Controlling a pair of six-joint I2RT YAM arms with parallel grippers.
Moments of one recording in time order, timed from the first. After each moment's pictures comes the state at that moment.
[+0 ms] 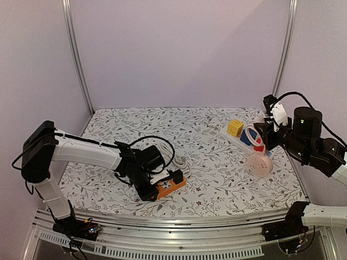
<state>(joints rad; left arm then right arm) -1.00 1.74 1.01 -0.64 0.04 0.06 0.75 0.77 0.86 -0.40 0.41 -0.08</state>
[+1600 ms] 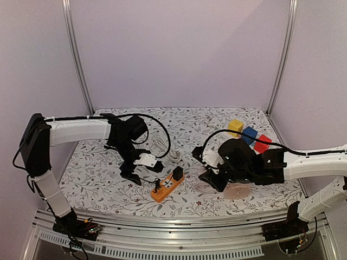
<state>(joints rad) -0.67 1.71 1.25 -0.96 0.32 1.20 1.10 1.28 0.85 -0.30 0.21 0.02</state>
